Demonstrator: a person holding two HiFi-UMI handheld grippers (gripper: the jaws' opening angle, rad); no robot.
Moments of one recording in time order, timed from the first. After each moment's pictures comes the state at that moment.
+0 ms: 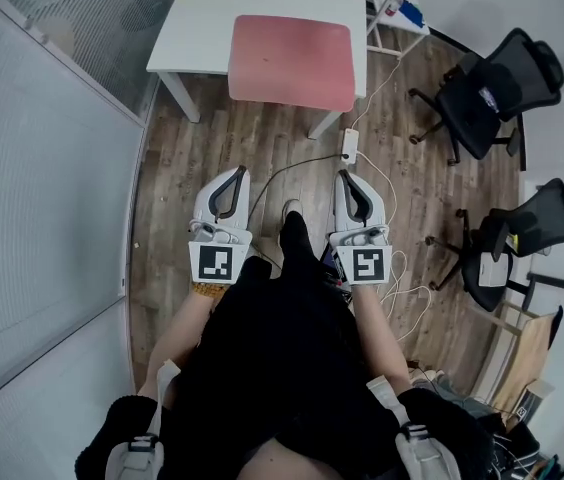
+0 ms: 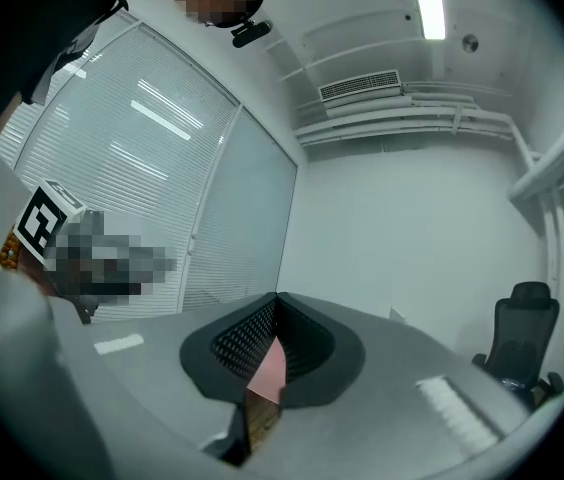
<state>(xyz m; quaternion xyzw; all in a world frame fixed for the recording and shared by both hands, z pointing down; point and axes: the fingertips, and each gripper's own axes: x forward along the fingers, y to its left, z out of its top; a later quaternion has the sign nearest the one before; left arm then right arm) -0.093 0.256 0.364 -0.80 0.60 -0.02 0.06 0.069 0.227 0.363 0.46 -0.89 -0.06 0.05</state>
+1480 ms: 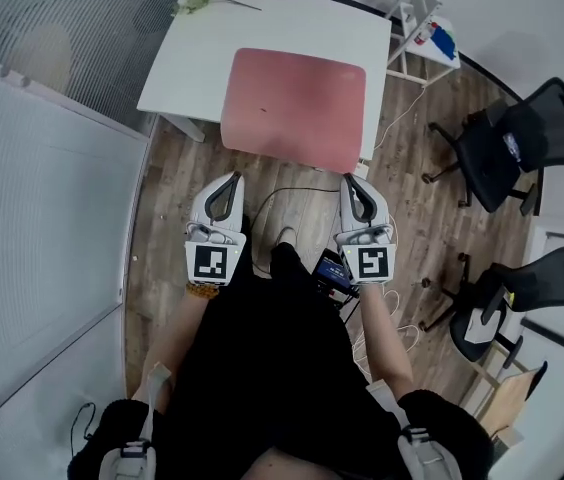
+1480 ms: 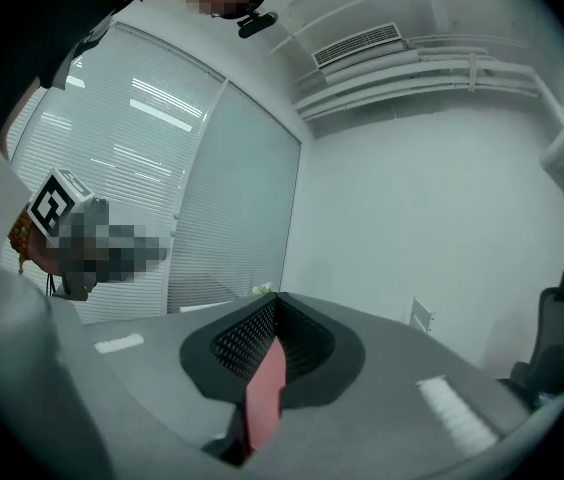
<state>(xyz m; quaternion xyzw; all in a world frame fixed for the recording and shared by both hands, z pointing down) -0.105 0.041 0.414 -0.78 0.63 -0.09 0.02 0.078 -0.016 0.420 0.40 -0.91 -0.05 0.10</state>
